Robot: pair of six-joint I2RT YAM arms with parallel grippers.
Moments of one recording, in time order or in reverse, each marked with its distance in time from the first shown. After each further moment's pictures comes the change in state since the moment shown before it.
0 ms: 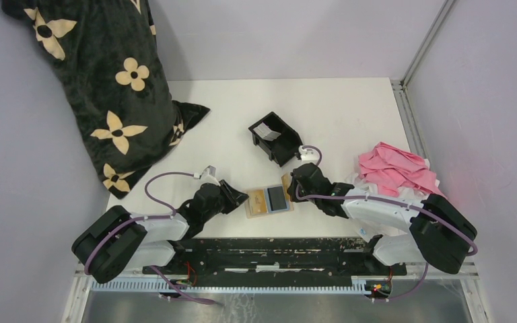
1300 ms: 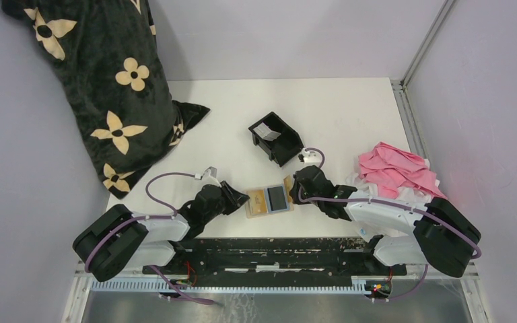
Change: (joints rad) left arm -0.027 0.011 -0.005 0.017 -0.025 0.000; right arm 0.000 -0.032 -0.034 -0.001 -0.001 0.014
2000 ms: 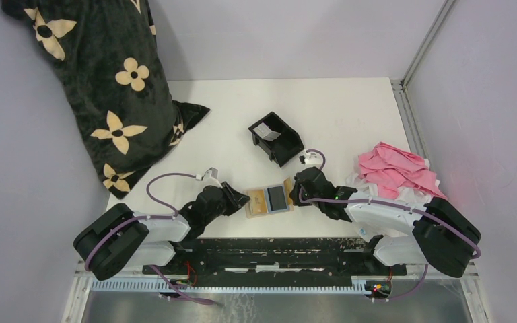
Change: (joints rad) left arm -0.024 0.011 -0.003 0.011 -0.019 0.000; right arm 0.000 0.000 -0.023 0.011 -0.017 0.023
